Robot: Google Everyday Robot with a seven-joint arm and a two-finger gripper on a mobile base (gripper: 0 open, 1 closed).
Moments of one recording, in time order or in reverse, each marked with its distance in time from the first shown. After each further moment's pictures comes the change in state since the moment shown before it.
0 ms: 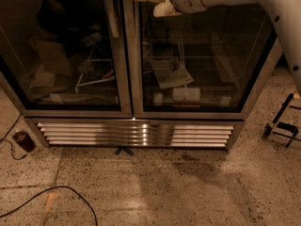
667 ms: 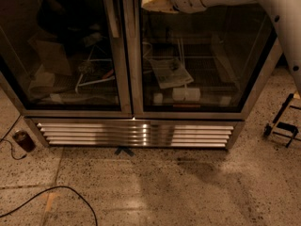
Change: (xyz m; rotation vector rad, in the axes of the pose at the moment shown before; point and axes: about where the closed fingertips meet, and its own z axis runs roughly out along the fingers) arm 0.000 0.000 0.000 0.000 0.000 0.000
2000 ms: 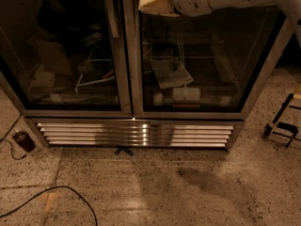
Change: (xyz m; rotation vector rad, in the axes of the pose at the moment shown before) arm -0.029 -0.040 -0.024 0.069 -0.041 0.028
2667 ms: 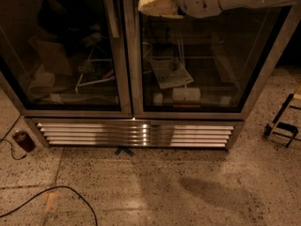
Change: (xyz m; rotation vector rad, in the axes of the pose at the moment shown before) arm -0.022 -0.032 -0.027 0.029 -0.018 0.023
